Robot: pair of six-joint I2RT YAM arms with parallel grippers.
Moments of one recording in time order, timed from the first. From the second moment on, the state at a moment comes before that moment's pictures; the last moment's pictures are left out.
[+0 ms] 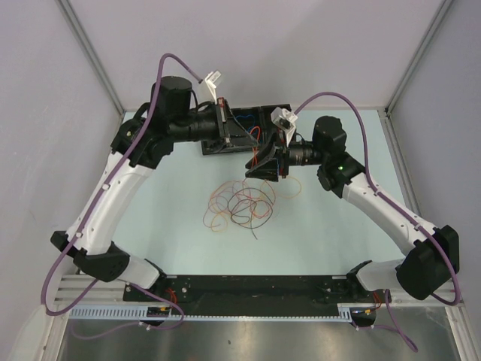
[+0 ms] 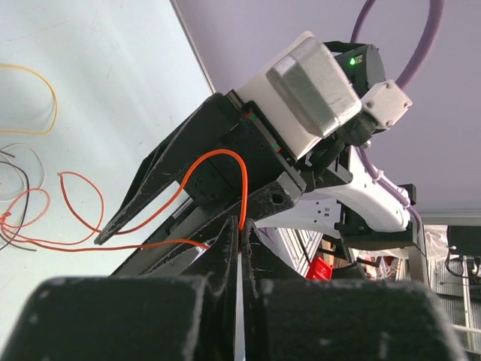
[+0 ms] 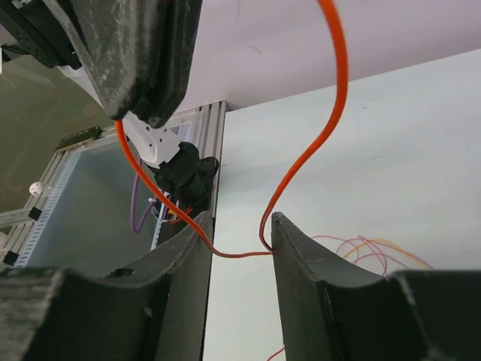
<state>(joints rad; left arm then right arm) -0.61 1.45 1.94 -0.89 0.54 -0.80 0.56 1.33 1.17 0.16 -1.06 0.27</state>
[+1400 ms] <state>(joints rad) -0.44 1.37 1.76 -0.82 0.53 -0.77 0.60 1.34 1.17 0.17 -0.91 0.36</state>
